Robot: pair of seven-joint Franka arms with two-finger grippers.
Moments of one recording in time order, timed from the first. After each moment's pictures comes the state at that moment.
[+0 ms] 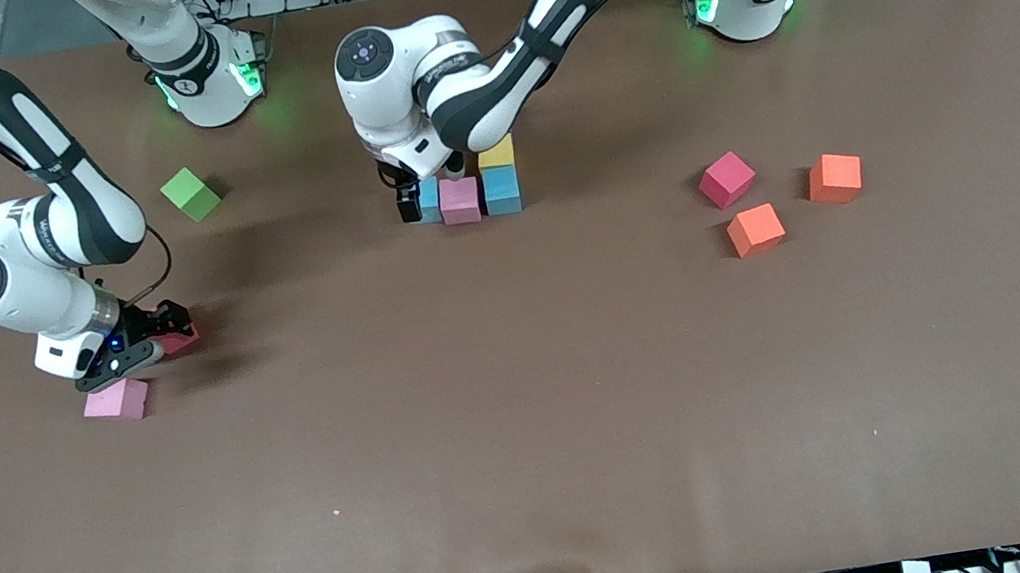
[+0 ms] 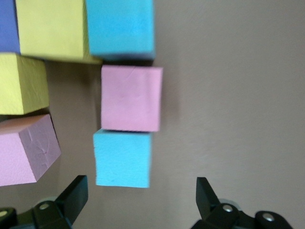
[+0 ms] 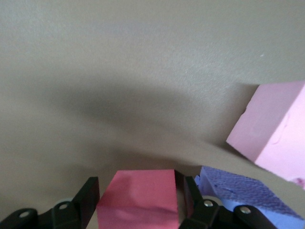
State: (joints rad) left arm -0.86 0.75 -0.30 -1.37 0.19 2.13 -2.73; right arm -0.47 0.32 0.31 -2.33 -0.12 2.60 -0.43
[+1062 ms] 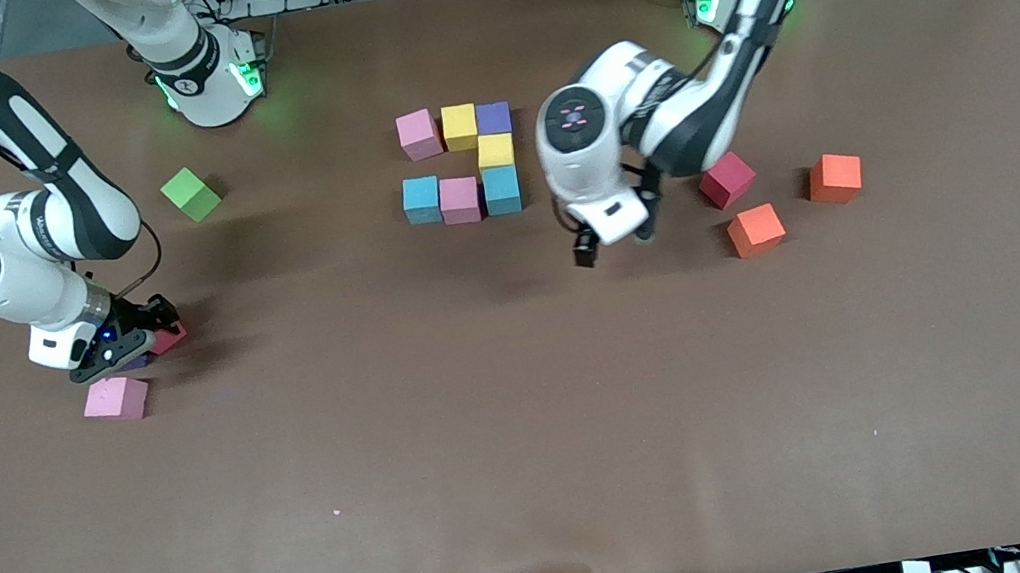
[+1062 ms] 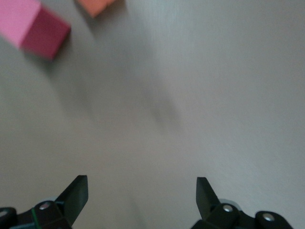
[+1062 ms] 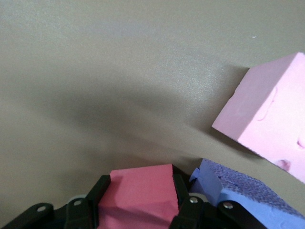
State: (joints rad) left arm -0.41 0.38 -0.30 -1.93 0.20 2.16 -1.93; right arm -0.47 0.32 0.26 -2.37 -0.12 2.66 -0.54
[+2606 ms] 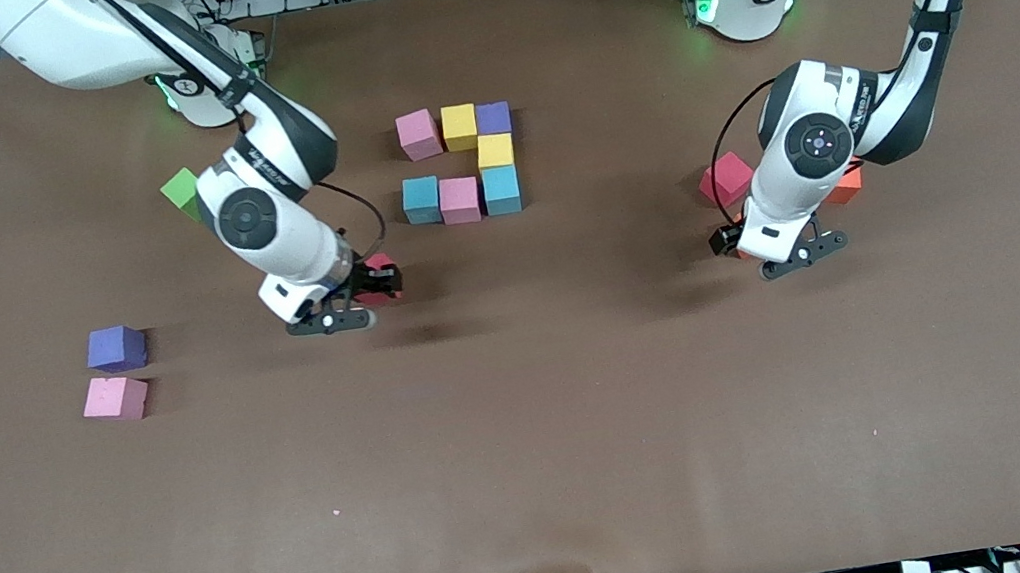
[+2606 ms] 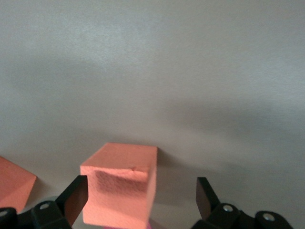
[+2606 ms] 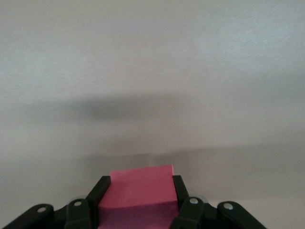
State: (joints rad) left arm 0.00 0.29 -0.30 -2.25 0.25 2.43 -0.71; right arm -0.01 0.44 0.55 -2.04 -0.12 2.42 0.69
